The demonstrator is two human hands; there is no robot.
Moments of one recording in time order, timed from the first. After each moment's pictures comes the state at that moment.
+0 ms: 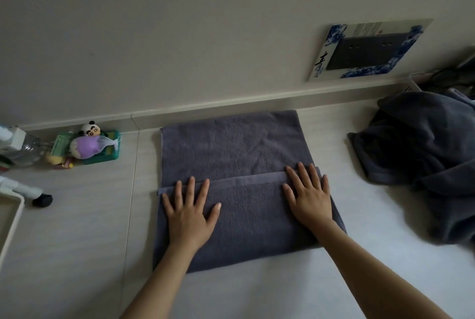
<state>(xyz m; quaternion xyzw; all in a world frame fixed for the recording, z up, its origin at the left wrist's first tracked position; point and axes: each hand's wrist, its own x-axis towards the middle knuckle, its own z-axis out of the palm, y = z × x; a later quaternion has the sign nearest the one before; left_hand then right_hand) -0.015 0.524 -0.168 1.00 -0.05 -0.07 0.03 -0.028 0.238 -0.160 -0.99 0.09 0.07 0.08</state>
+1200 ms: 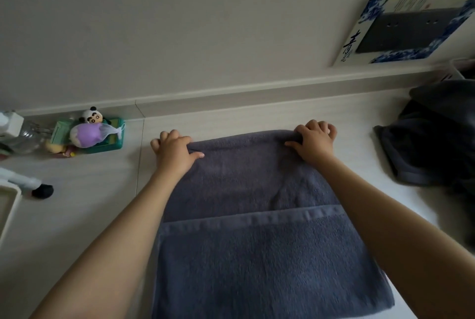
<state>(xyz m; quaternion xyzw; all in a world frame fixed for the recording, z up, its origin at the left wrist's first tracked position) 0.120 0.558 -0.143 1.00 -0.01 -0.02 0.09 0.100 0.233 -0.148 -0.99 0.08 0.03 0.08</state>
